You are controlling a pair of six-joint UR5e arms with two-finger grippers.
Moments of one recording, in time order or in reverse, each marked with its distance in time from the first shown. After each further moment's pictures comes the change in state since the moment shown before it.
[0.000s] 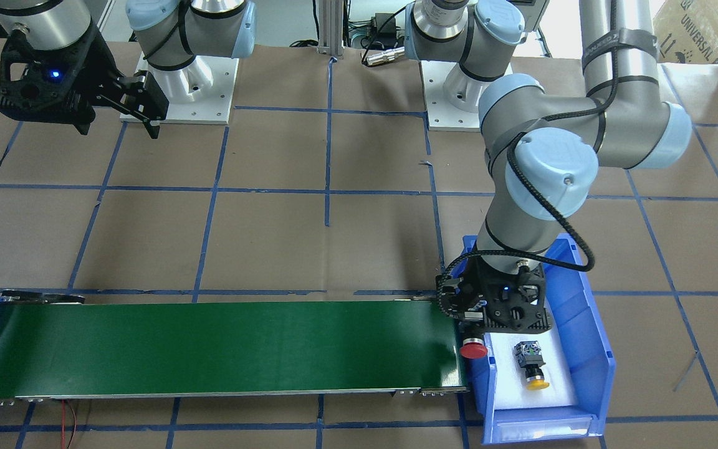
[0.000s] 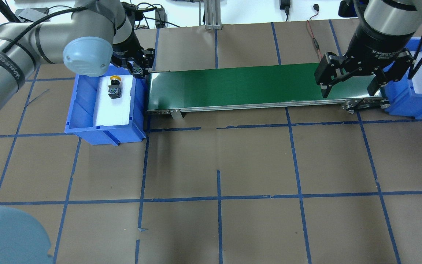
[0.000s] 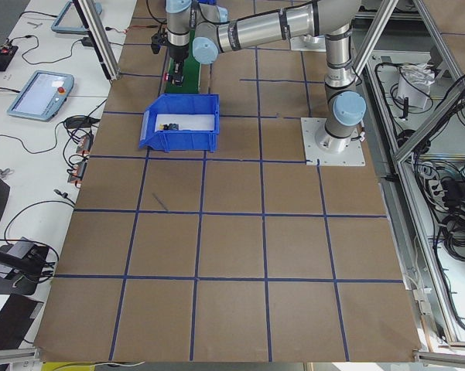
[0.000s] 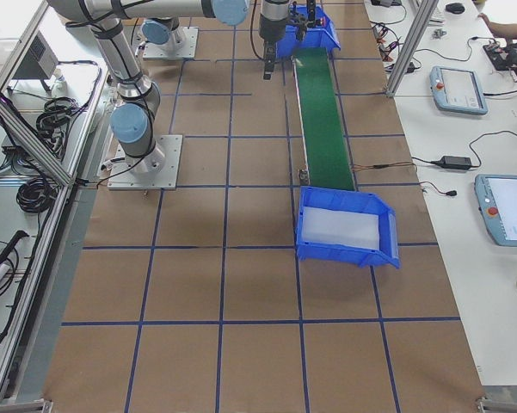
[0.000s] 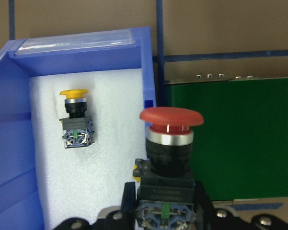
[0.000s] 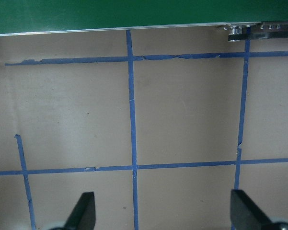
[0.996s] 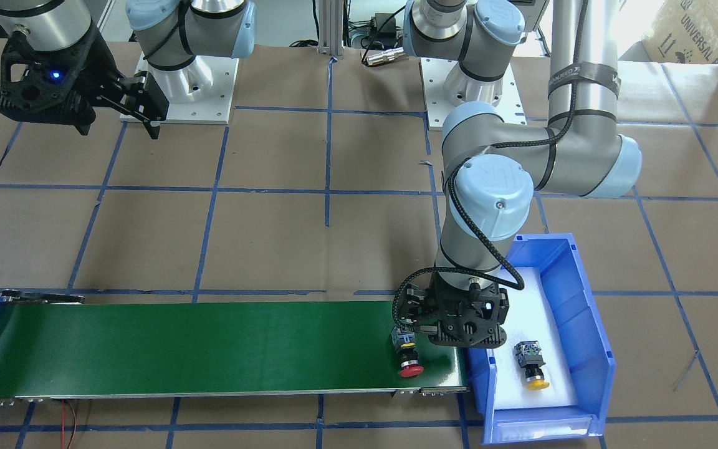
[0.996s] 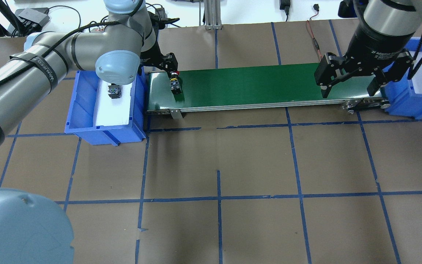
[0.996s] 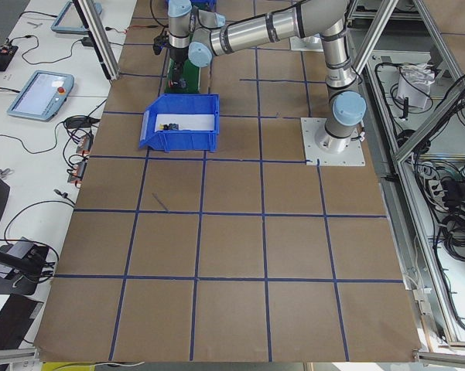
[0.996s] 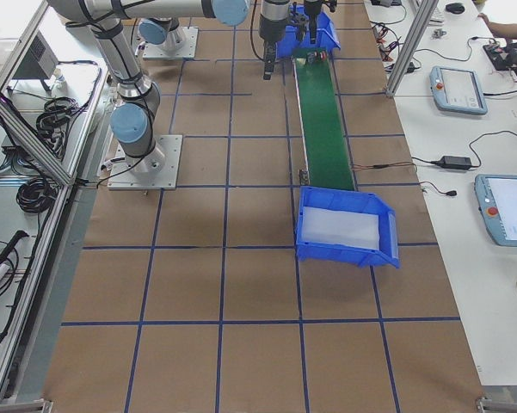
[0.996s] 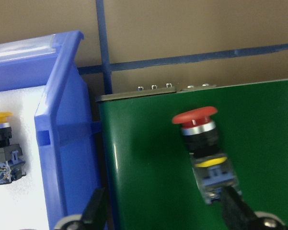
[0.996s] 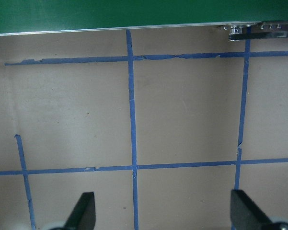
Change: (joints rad) left arm -0.046 -0.041 0.006 0.049 0.046 -0.015; right arm 0.000 0.001 0.001 0.000 0.000 0.000
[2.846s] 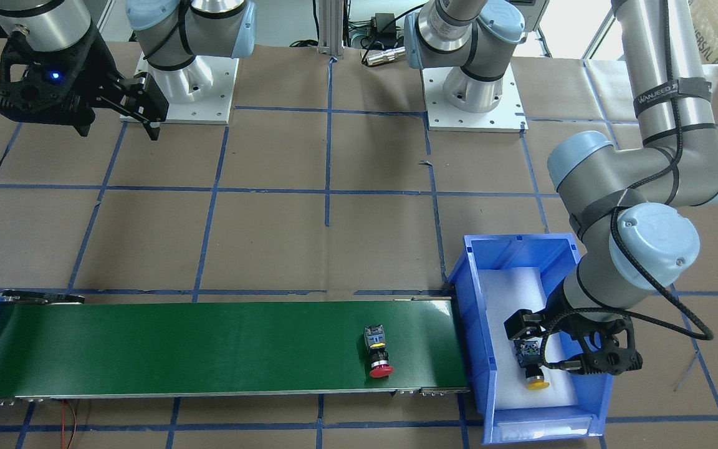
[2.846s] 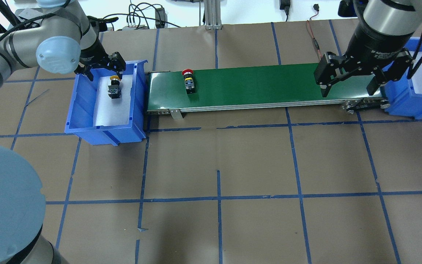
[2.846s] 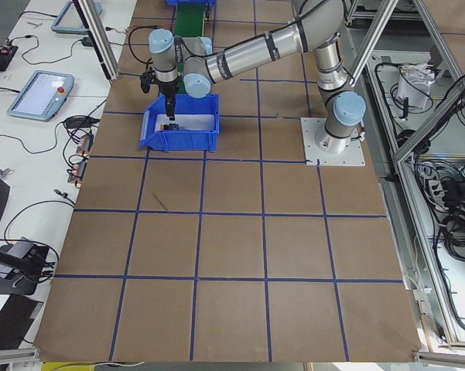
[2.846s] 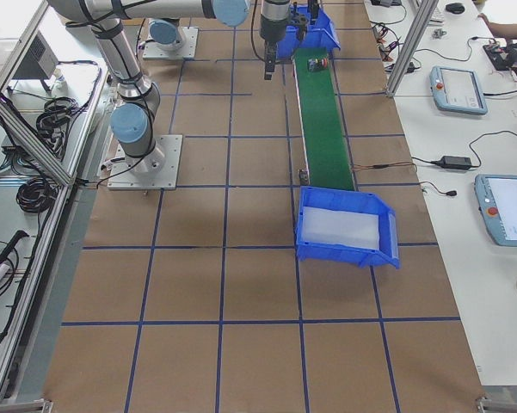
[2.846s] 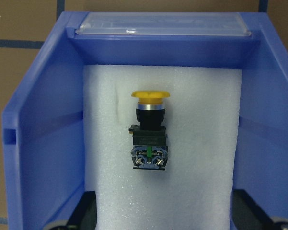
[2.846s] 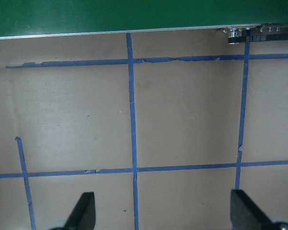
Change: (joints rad) left arm 0.243 -0.040 0.030 -0.092 -0.027 0.090; right arm 0.000 -0.001 0.001 -0.011 0.001 0.002
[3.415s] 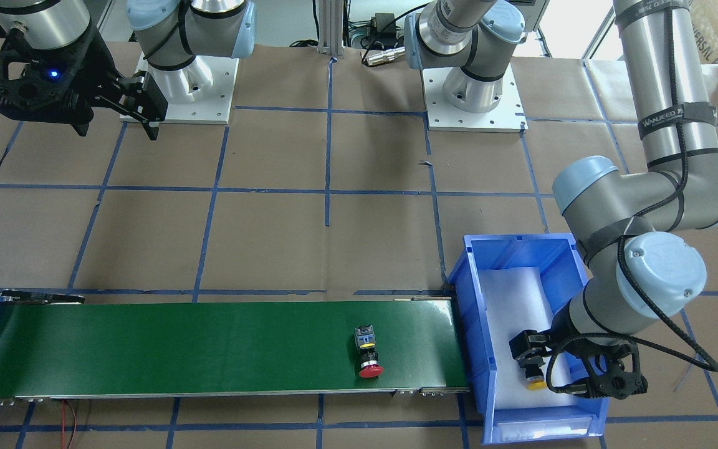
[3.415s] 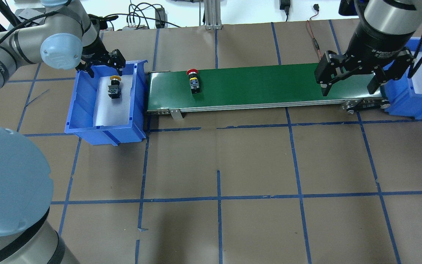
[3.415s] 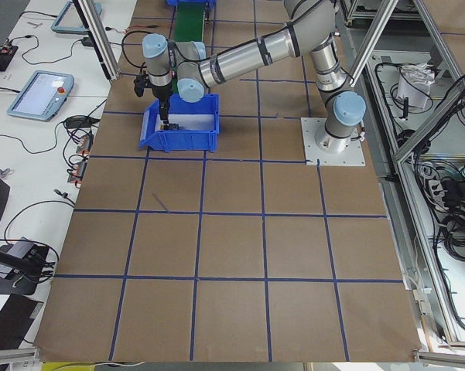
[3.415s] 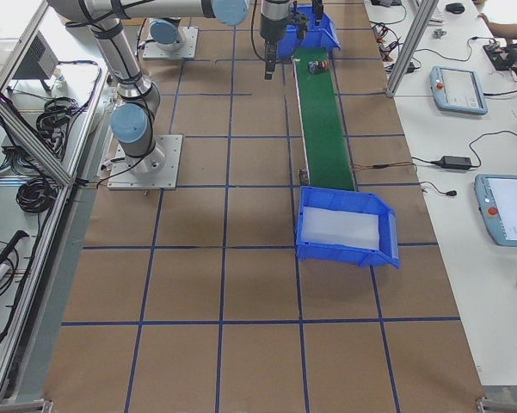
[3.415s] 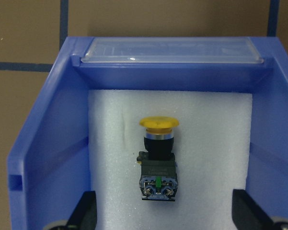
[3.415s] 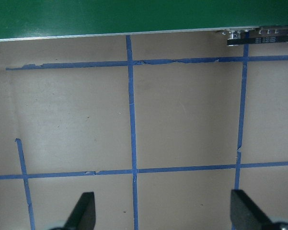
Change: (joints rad) left arm 0.006 -0.068 0.059 0.003 -0.003 0.006; right arm 0.000 -0.001 -0.001 -0.004 -0.001 0.000
